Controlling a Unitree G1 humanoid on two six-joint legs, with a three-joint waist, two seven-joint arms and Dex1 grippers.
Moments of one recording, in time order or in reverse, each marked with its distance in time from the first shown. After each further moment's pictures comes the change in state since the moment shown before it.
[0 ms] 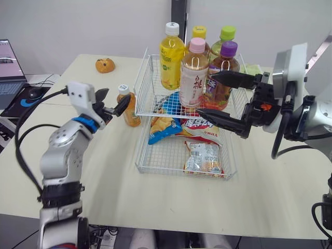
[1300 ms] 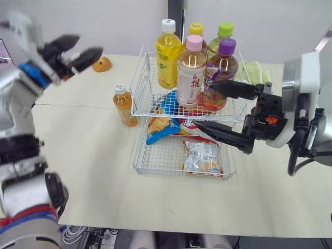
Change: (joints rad) left arm -0.089 0.282 0.243 0.086 -0.024 0.084 -0.373; right arm 0.024 -0.105 0.074 -0.026 0.208 -0.126 -0.078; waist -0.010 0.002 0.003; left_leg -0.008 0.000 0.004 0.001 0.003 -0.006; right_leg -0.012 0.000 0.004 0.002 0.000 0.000
